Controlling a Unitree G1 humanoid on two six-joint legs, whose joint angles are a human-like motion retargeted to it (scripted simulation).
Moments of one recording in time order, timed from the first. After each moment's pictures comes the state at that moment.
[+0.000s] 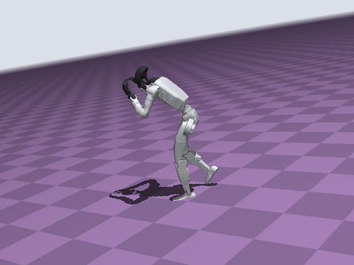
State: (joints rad) left arm -1.19 0.59 -0.28 -0.43 -0.66 -0.34 0.24; right arm -1.40 -1.07 0.49 -0.60 -0.35 0.02 -0.53; waist -0.15 0.06 0.52; left_leg -0.67 0.10 0.28 0.40 -0.14 -0.12; right_leg -0.78 -0.16 -0.05 1.19 0.18 0.22
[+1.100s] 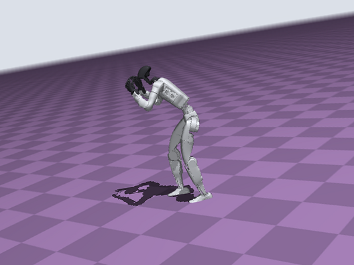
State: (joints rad) left arm -1.19 0.65 -0.32 -0.48 -0.52 -0.30 0.26; right arm -1.23 -0.96 0.30 -0.63 -0.47 0.06 -0.58; waist -0.20 0.12 0.52; left_leg -0.47 -0.04 0.19 0.47 -0.24 -0.18; right_leg -0.82 -0.25 -0.30 0.66 0.02 0.19
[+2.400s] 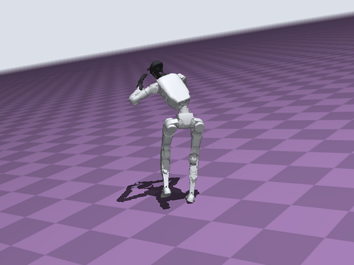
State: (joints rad) left arm -0.93 1.42 -0.13 -0.58 -0.50 -0.36 0.38; right arm -1.44 -0.67 0.52 -0.51 -0.29 -0.05 -0.60; waist 0.20 -0.32 0.52; left_leg -0.80 0.02 -0.11 1.08 -0.08 -0.19; right_leg -0.51 -0.02 -0.30 0.47 -0.11 0.24
